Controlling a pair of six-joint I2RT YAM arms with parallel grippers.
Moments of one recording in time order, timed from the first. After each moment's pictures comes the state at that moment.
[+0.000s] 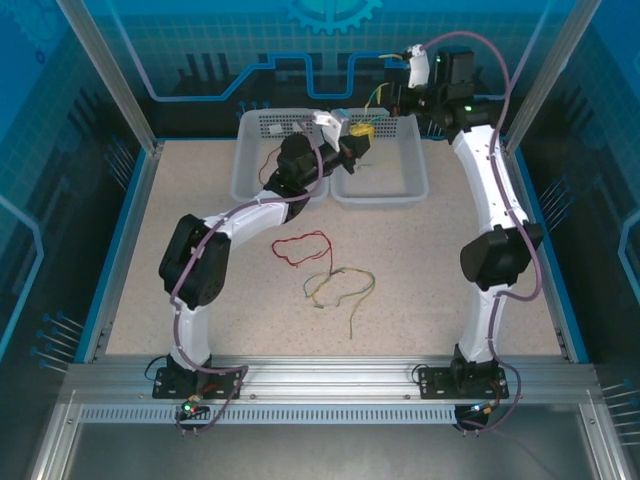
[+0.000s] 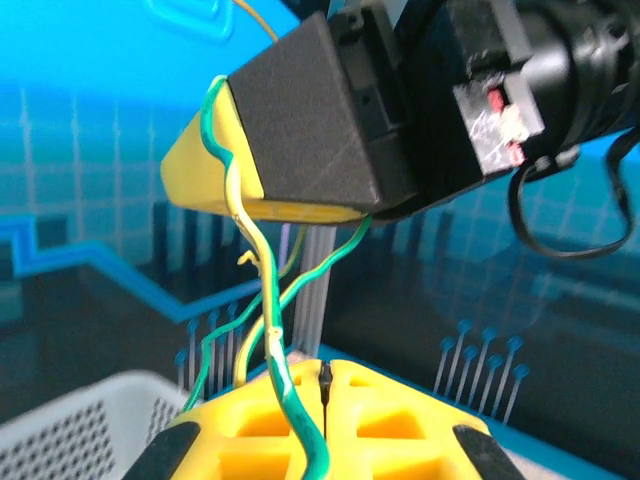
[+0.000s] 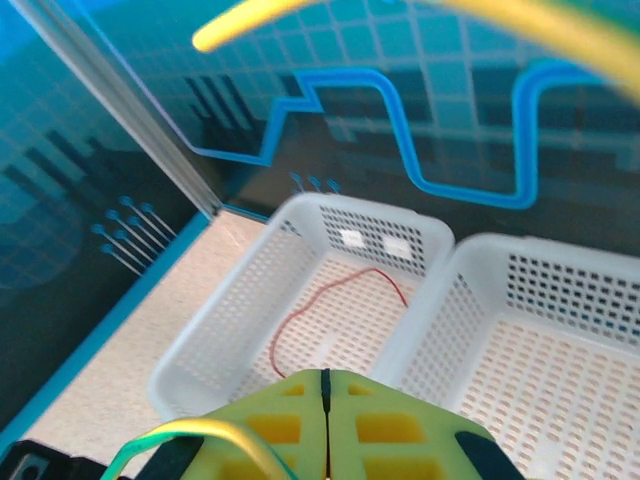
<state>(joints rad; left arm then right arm) -0.52 2.01 1.52 0.70 0.38 -0.20 0.15 2.05 2.31 -0.70 -0.53 0.17</state>
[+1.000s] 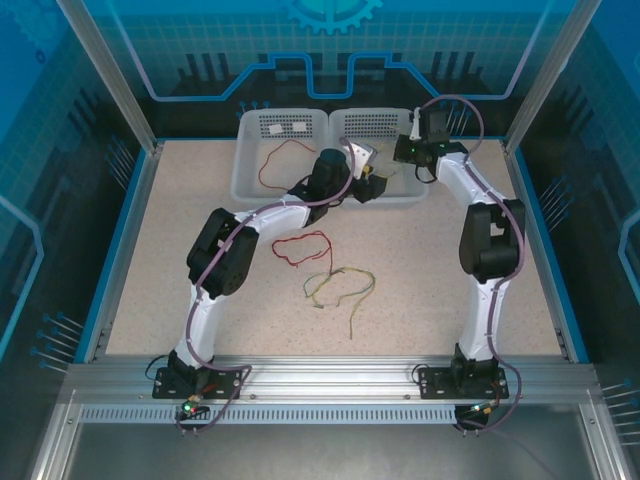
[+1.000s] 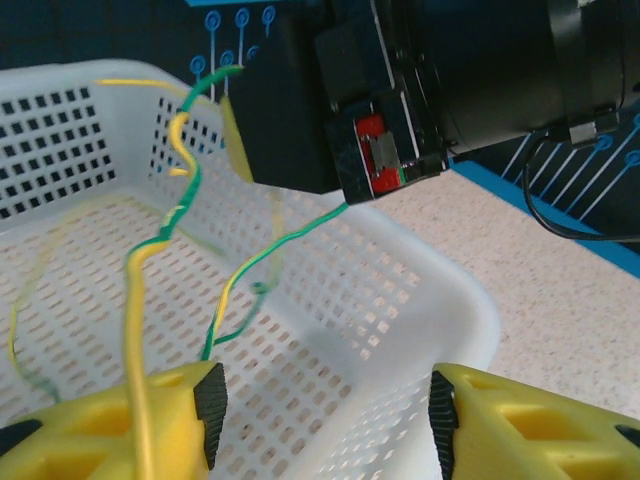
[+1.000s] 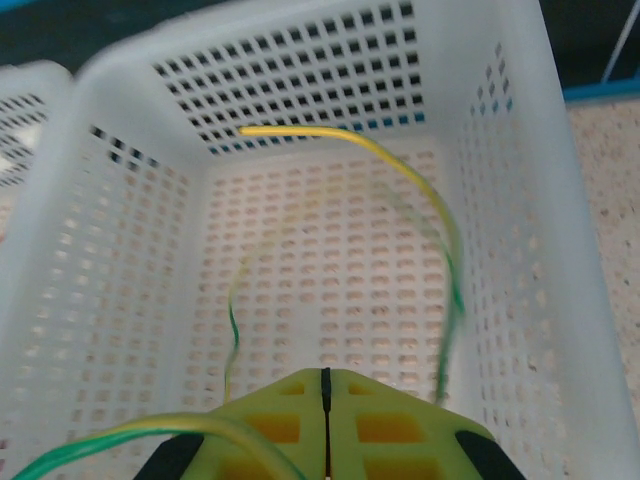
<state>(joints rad) -0.58 2.18 1.63 0.26 0.26 -0.13 0.12 2.12 1.81 -0.40 -0.11 0.28</state>
